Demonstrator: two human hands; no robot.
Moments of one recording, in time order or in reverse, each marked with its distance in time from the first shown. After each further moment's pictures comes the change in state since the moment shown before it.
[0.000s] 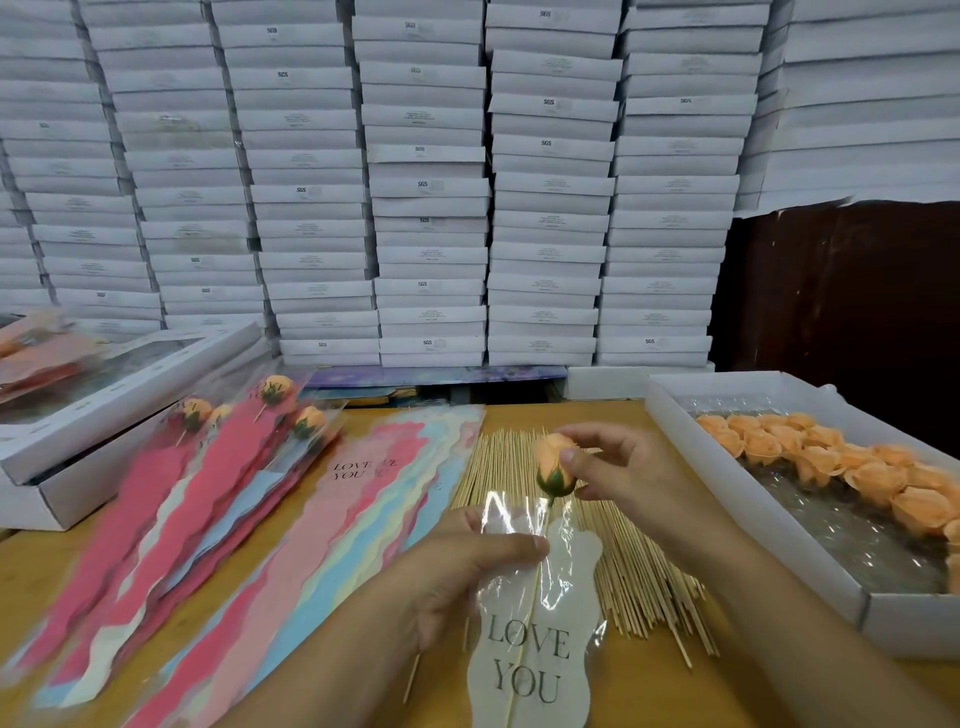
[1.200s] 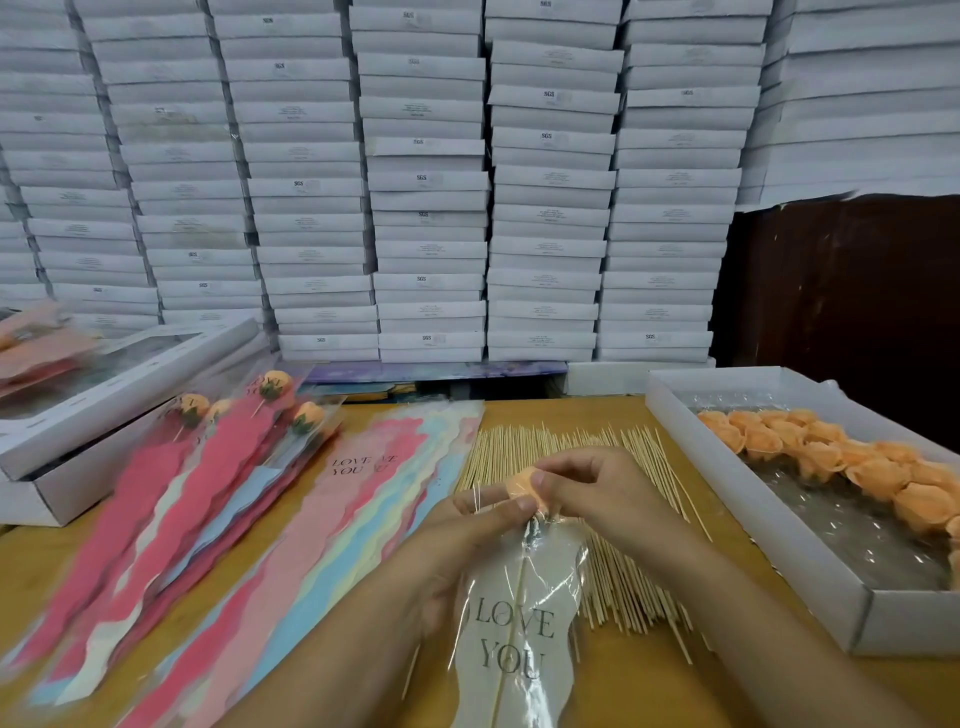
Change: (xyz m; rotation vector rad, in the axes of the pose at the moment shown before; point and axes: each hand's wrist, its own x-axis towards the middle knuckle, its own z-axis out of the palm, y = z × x) left_hand 0.000 0.008 0.006 -0.192 0.030 0.059; right_hand -0.001 0.008 0.021 -0.047 -0.062 0.082
